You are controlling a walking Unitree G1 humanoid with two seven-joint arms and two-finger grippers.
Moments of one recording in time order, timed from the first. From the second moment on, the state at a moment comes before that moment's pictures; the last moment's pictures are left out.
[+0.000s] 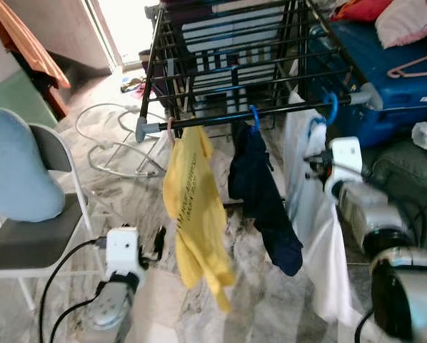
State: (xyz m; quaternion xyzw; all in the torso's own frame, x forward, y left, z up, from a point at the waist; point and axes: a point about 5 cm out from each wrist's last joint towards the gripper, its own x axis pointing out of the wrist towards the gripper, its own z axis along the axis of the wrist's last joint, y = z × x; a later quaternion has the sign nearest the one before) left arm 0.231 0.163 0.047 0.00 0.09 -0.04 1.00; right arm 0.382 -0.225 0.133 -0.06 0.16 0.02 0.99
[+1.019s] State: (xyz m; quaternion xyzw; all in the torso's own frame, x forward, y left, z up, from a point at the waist) left arm 0.210 0.174 0.054 0.01 0.13 -0.04 0.99; right arm 0.386 -0.236 0.140 0.00 0.19 0.00 0.98
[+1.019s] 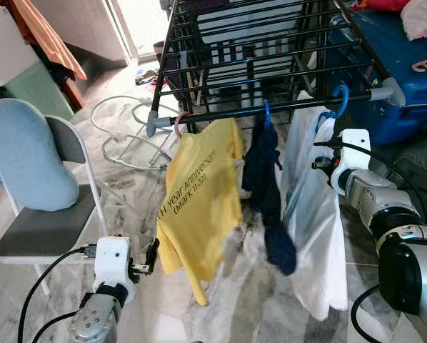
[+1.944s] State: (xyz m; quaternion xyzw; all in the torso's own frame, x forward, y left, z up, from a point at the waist) left arm 0.236 0.154 0.073 -0.03 0.10 -0.08 0.99; right arm 0.365 -0.239 0.101 0.00 0.19 0.00 0.98
